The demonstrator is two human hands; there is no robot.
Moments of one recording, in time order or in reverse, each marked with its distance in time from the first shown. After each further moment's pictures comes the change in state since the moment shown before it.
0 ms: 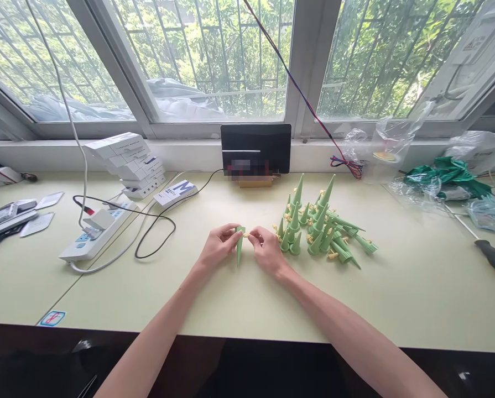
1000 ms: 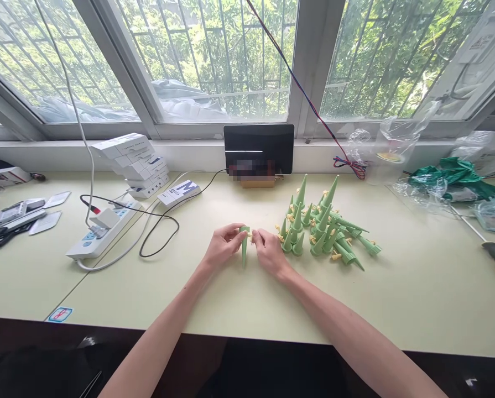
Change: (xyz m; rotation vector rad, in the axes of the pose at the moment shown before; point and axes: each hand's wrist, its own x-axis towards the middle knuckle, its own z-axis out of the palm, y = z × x) left_hand -0.002 0.006 0.007 -0.030 0.032 0.010; right_hand 0.000 -0.001 0.002 -0.103 0.001 0.032
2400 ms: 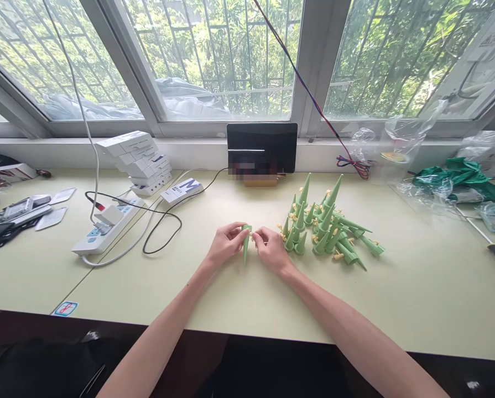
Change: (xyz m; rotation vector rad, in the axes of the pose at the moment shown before) left_hand 0.000 0.000 0.001 -0.007 -0.002 -0.049; right_hand 0.000 0.002 -0.002 0.131 -0.051 0.025
